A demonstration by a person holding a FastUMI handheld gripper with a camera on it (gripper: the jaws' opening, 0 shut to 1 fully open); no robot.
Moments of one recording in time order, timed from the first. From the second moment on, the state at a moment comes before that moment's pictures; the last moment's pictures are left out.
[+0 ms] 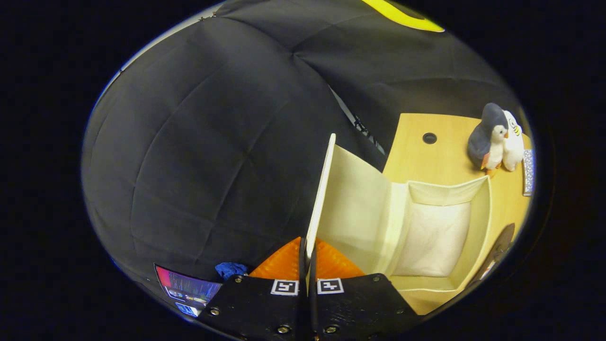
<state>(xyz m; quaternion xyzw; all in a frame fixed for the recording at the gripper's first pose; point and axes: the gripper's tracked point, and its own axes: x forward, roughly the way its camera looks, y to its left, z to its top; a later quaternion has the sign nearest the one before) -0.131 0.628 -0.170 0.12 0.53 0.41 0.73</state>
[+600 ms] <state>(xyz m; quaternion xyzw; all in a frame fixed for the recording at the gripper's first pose) -0.208 0.691 -0.342 0.01 0.60 0.36 0.71</state>
